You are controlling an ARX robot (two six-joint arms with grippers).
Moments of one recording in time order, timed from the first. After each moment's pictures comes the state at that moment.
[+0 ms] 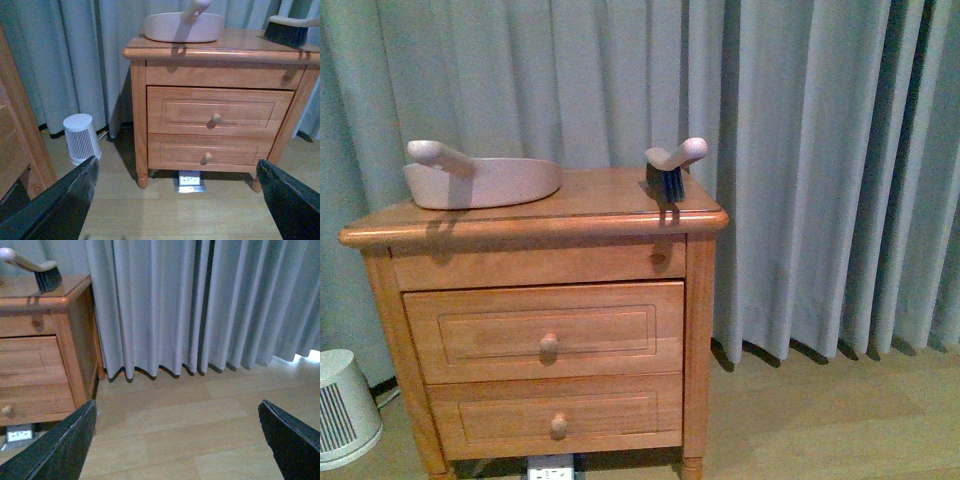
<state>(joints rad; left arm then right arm) 0.00 0.00 0.01 0.00 0.00 0.00 0.00 0.00 0.02 0.00 0.00 0.00</state>
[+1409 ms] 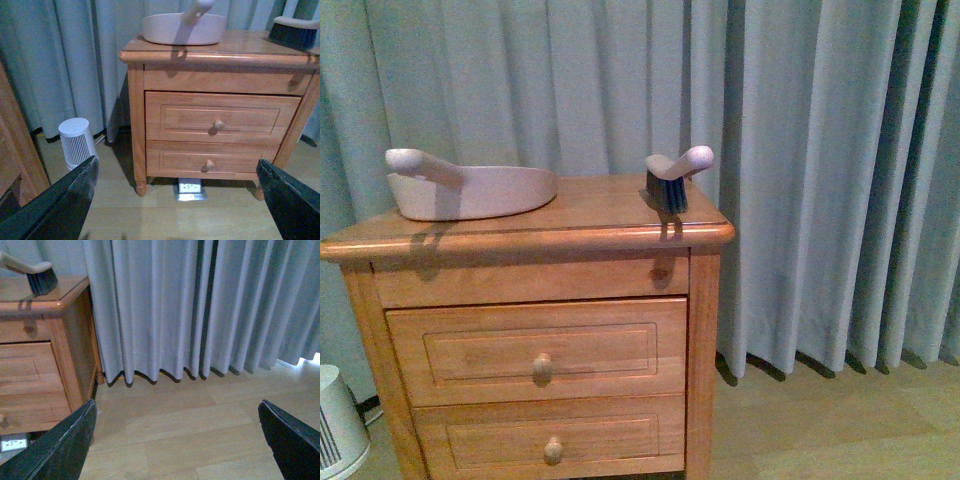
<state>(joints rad) 0.00 0.00 0.01 0.00 0.00 0.00 0.00 0.00 0.02 0.00 0.00 0.00</state>
